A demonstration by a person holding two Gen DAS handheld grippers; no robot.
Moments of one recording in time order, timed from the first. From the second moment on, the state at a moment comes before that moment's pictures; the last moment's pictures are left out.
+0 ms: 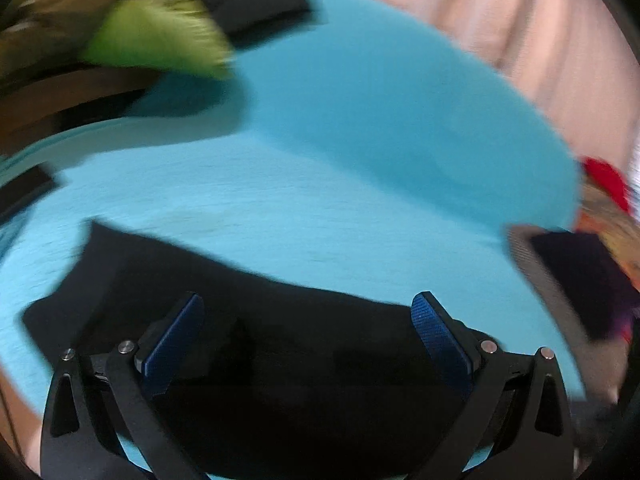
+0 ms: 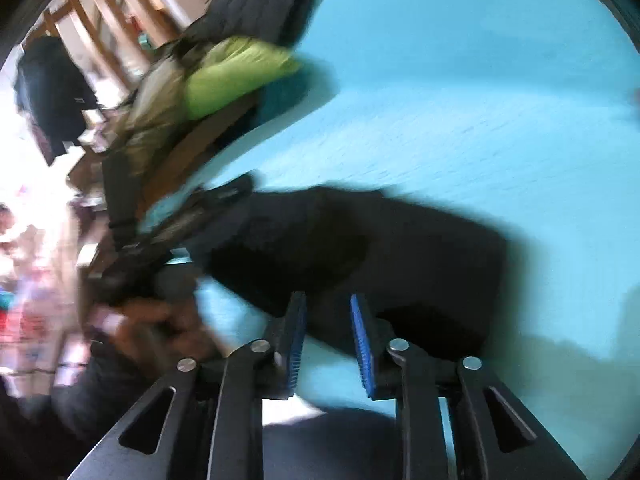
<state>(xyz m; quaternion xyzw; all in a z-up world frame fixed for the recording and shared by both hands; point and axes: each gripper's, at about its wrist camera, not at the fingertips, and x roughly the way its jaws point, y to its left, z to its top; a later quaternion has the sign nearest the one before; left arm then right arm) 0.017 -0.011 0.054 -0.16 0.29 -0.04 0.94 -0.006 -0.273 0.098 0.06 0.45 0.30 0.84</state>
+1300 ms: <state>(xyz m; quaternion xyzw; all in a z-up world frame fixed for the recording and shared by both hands) 0.060 -0.069 0.038 -0.12 0.41 -0.13 0.90 0.030 -0.307 0.080 0.04 0.38 0.24 0.89</state>
